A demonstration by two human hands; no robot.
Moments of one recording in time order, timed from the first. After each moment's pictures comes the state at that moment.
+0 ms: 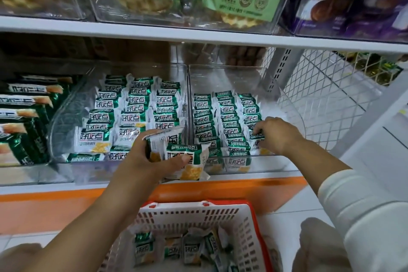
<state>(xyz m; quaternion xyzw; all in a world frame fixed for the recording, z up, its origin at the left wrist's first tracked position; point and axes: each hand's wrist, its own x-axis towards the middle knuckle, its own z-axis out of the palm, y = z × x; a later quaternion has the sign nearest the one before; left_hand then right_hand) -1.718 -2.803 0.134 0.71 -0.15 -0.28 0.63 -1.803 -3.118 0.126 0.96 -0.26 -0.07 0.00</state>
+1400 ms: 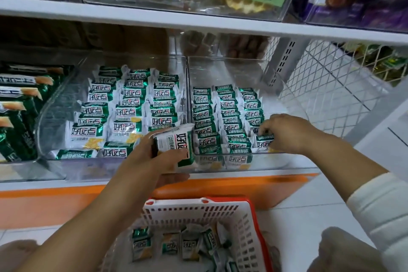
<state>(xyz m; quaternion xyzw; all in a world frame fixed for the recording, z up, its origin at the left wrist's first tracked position) -1.727 -2.814 0.144 0.65 -0.09 -0.36 0.67 -1.815 -3.122 0.144 0.97 -0.20 -0.13 0.02</state>
